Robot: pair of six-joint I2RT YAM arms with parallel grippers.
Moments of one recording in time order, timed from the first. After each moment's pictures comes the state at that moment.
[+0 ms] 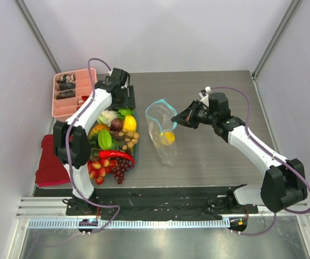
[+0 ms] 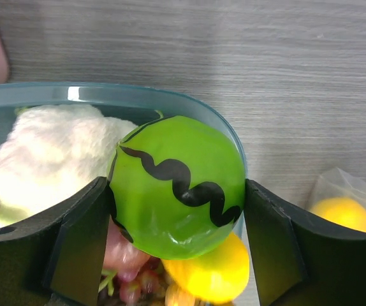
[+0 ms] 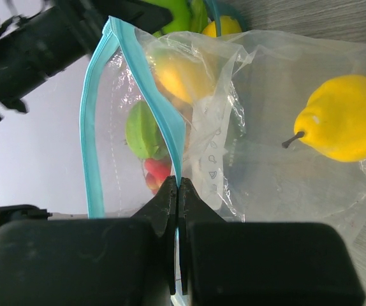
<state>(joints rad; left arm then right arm) -0.34 1.89 1.69 -0.83 -0.13 -0.39 0.35 1.31 0.94 -0.10 -0.58 1.04</state>
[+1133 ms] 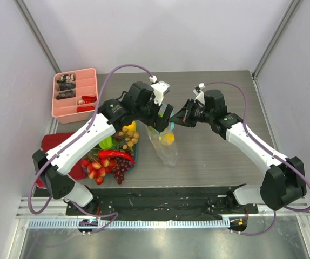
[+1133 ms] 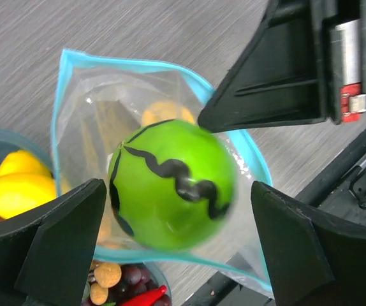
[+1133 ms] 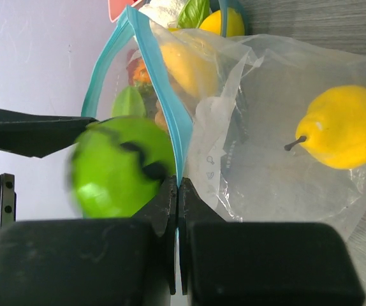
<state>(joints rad) -0.80 1.52 1.60 -0.77 0.03 -0.13 0.41 1.34 1.02 -0.18 -0.56 0.89</state>
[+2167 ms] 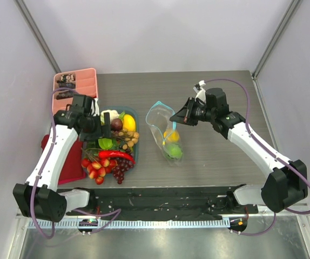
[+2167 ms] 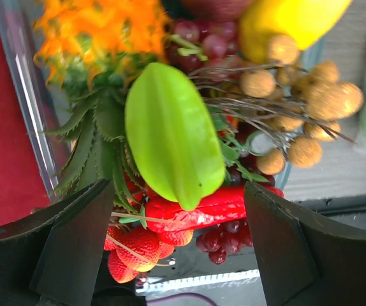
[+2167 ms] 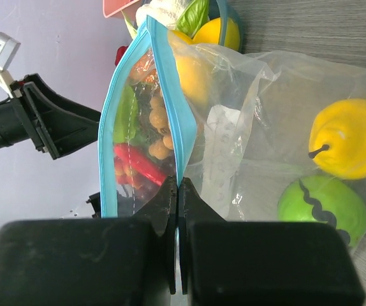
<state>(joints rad) -0.16 1.22 1.23 -1.09 0.10 -0.24 0.41 1.32 1.06 -0.24 -0.55 0.78</state>
